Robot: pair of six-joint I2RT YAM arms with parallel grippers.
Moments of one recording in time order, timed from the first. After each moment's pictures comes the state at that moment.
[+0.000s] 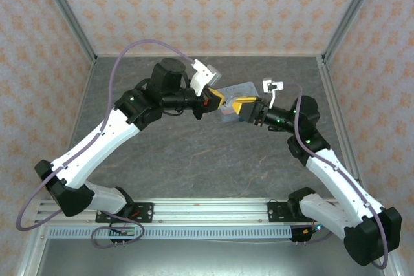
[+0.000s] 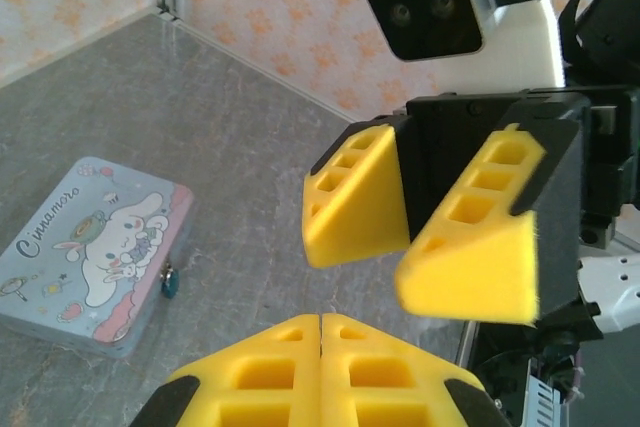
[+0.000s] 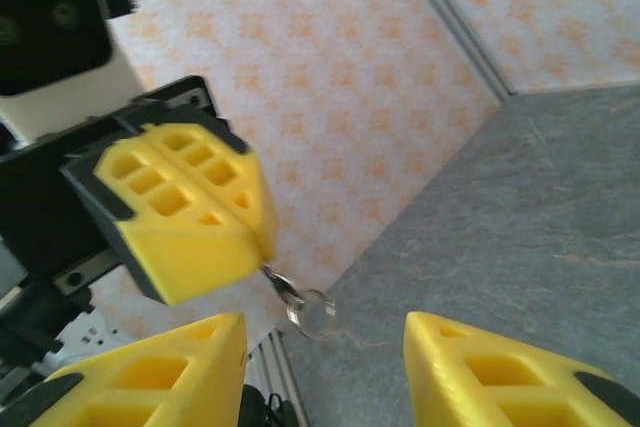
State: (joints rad) left arm -0.69 1.38 1.54 -0.64 0.42 -0.08; right arm 0.39 0.92 0.74 0.25 -0.82 0.72
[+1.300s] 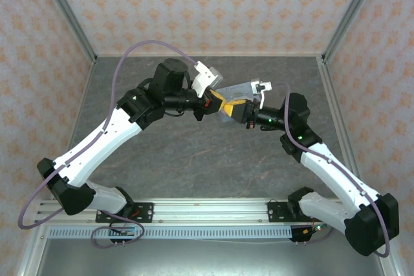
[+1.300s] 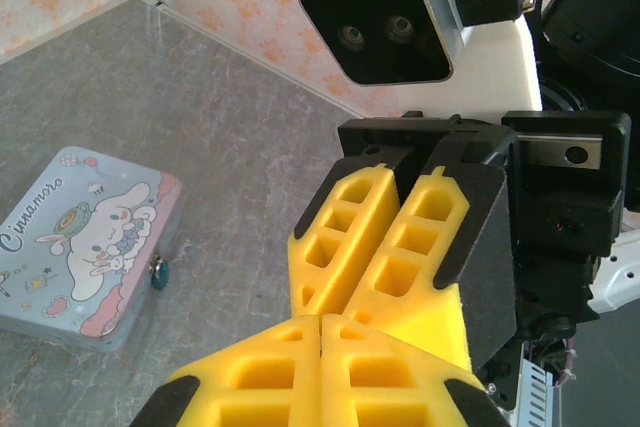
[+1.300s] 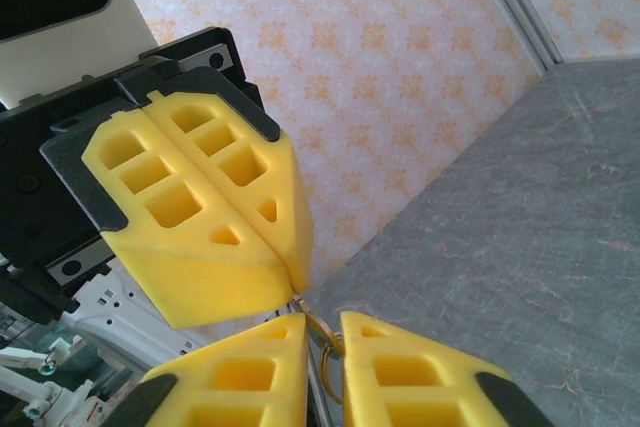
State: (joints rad) left arm -0.69 1.39 1.54 -0.65 0.45 -0.07; right arm 0.46 1.00 0.76 0.27 -0.84 0.69
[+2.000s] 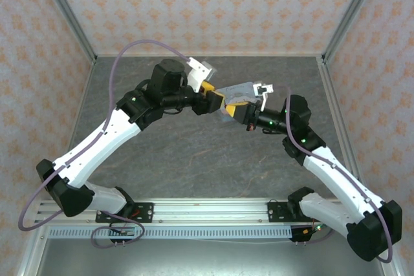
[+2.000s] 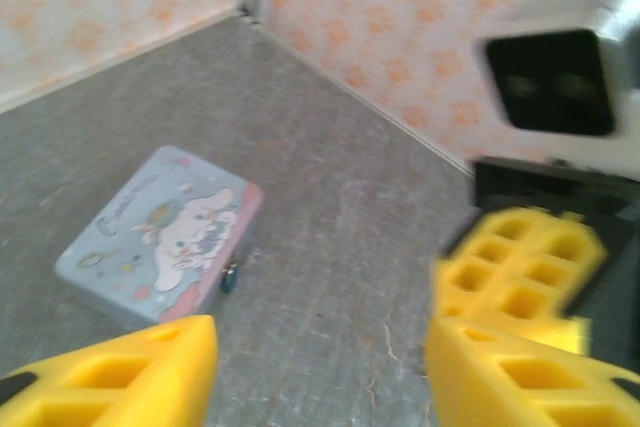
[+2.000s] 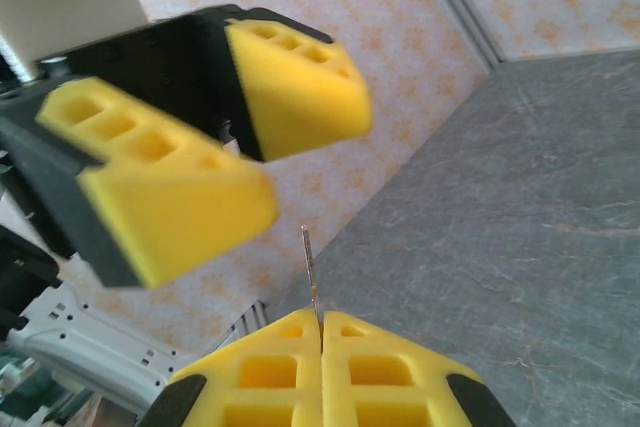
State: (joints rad) left arm -0.64 1.36 1.46 -0.55 0.28 -0.17; right arm 0.46 0.94 0.76 0.13 -0.72 0.63
